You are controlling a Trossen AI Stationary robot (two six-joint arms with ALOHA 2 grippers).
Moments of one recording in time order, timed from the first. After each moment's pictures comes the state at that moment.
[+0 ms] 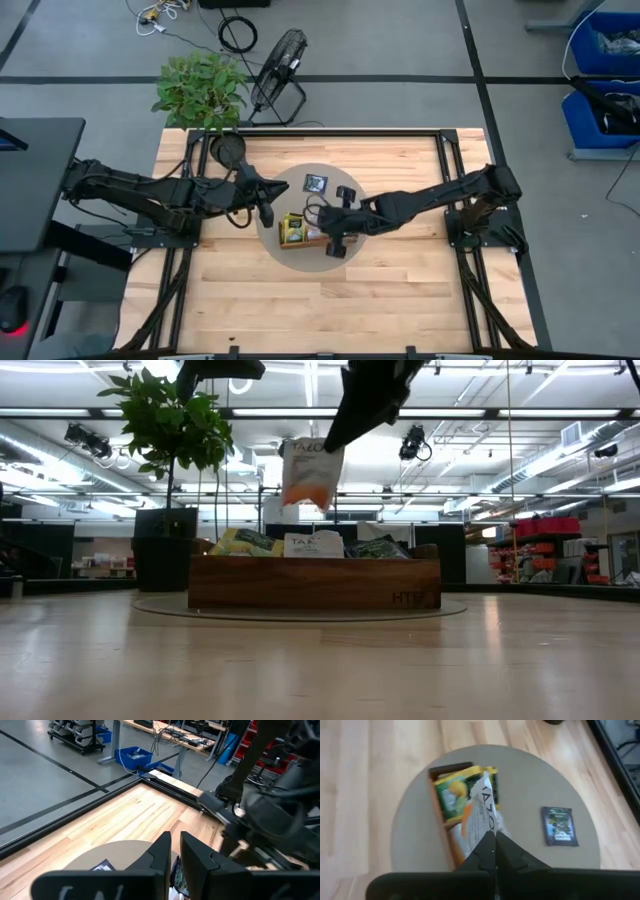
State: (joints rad) left arm -0.18 1.05 0.88 -0.11 -0.61 -0.44; right arm 0.20 1.75 1.46 -0.63 0.36 0.21
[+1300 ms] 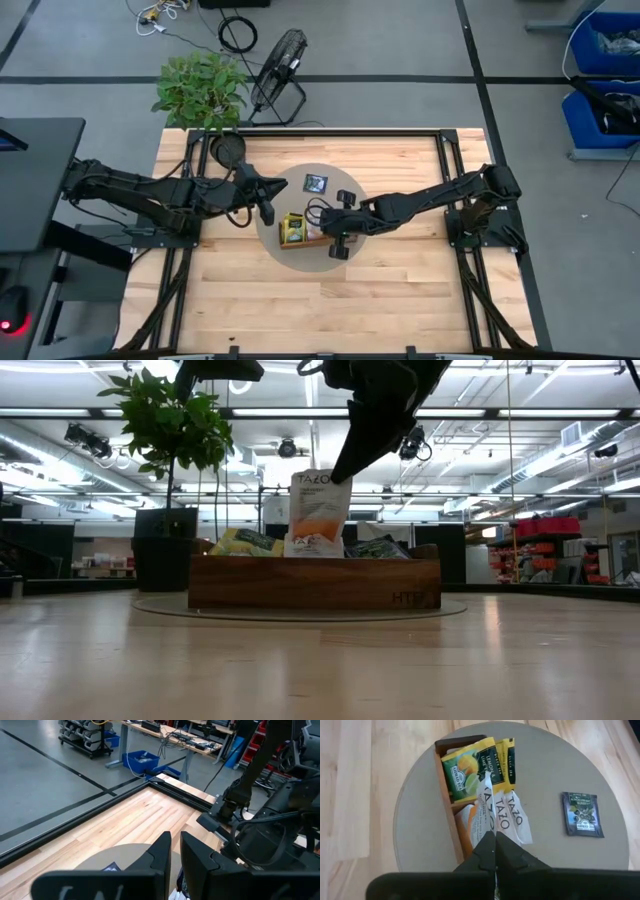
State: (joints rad) left arm -0.18 1.05 0.88 -0.11 -0.65 -0.43; right arm 0.19 1.75 1.34 -0.55 0.29 0.20
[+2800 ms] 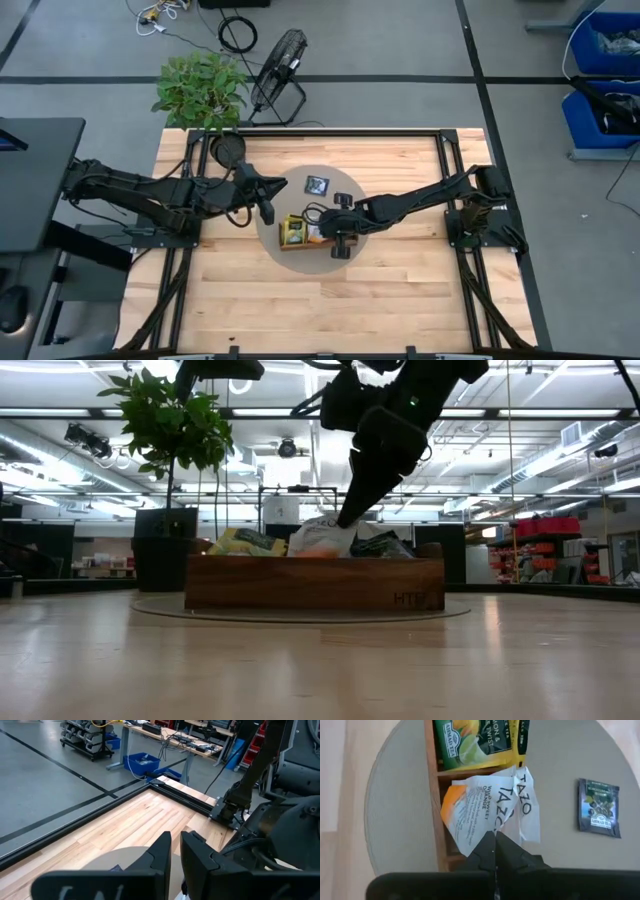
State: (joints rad) left arm -0.18 1.05 0.88 -0.10 -0.66 -0.43; right arm 0.15 1.82 1.29 -0.50 0.22 0.09
